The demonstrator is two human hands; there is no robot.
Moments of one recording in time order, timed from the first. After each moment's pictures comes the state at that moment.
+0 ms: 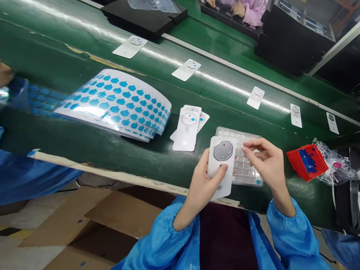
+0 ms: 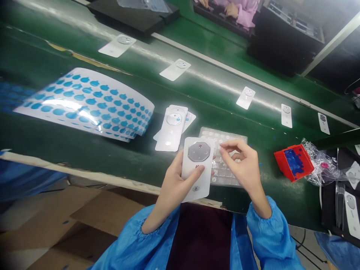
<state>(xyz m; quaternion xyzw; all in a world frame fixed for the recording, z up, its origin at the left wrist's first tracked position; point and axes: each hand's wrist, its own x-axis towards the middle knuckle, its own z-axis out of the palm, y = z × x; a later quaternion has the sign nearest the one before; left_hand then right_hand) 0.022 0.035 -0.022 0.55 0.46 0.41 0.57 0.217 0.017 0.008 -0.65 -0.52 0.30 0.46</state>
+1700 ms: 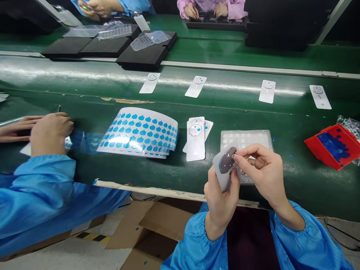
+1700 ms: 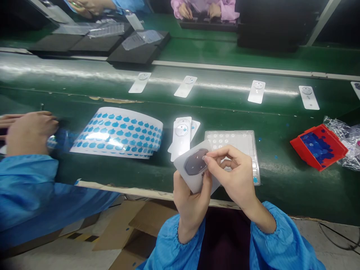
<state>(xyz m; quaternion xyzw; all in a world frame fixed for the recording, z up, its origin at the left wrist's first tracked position) 0.037 0.006 -0.025 0.64 0.50 0.50 0.30 0.155 0.004 0.010 -0.58 -0.36 0.41 0.61</state>
